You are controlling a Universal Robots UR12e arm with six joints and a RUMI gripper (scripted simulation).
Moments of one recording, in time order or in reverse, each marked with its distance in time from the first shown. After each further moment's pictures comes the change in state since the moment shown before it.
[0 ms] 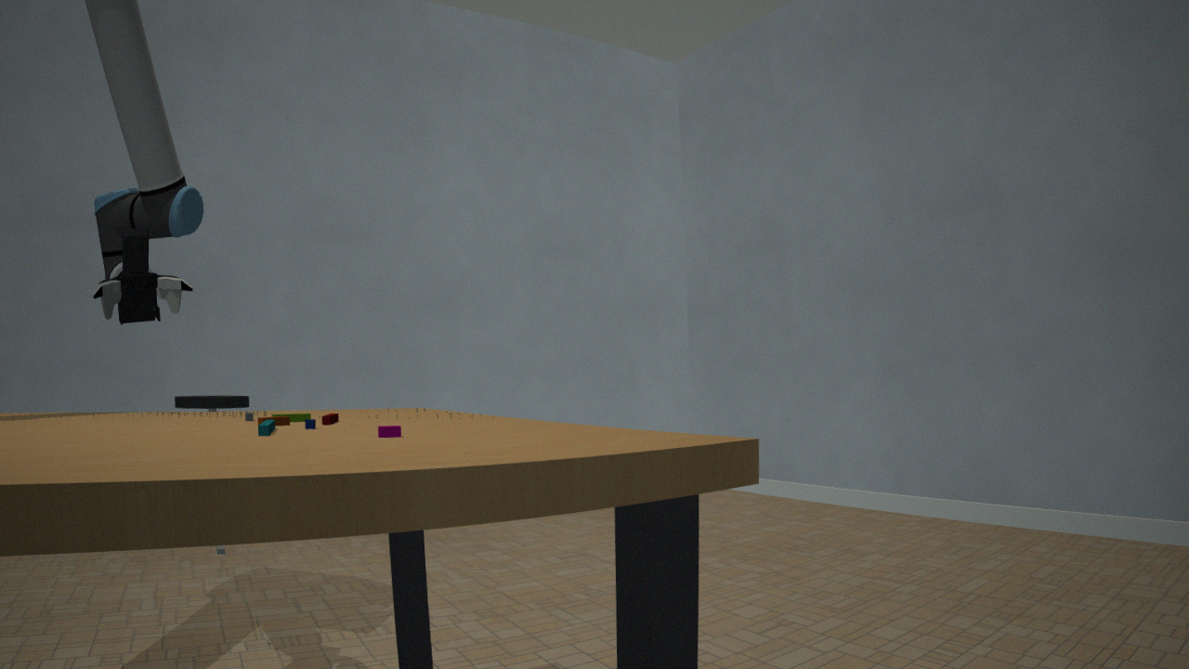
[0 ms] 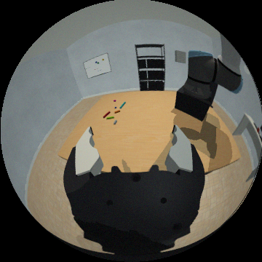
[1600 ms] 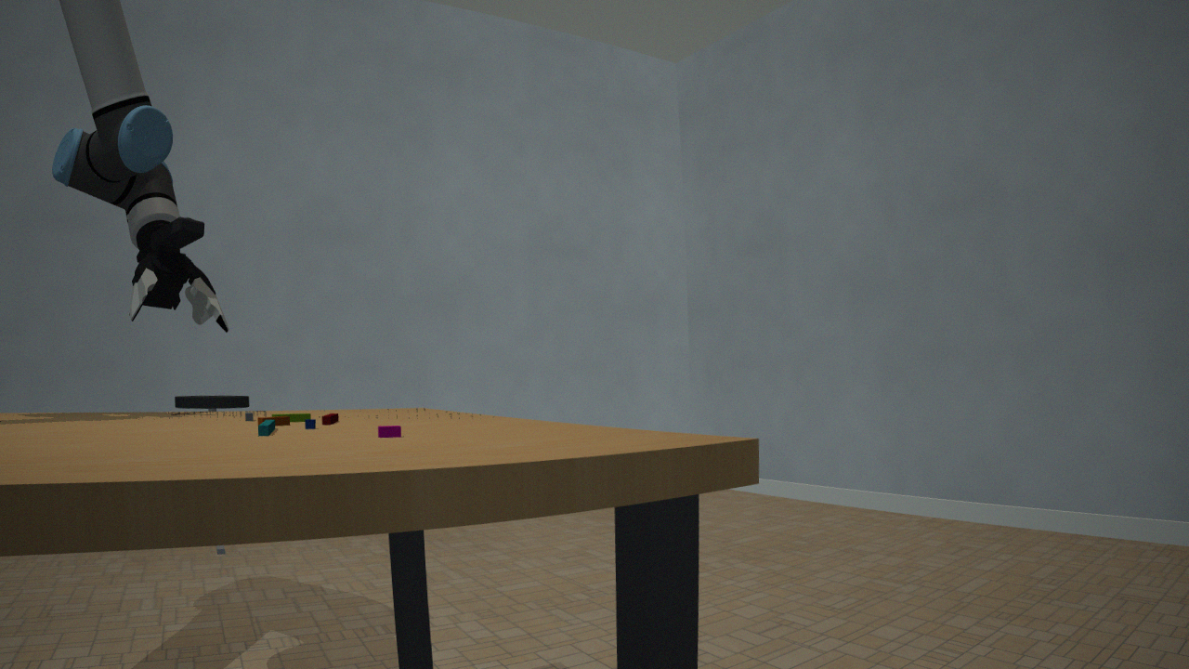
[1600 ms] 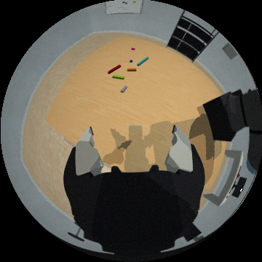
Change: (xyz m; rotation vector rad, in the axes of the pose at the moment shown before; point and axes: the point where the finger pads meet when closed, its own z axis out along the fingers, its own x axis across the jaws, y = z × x) arm -0.046 0.039 0.113 -0.689 -0.163 -0.323
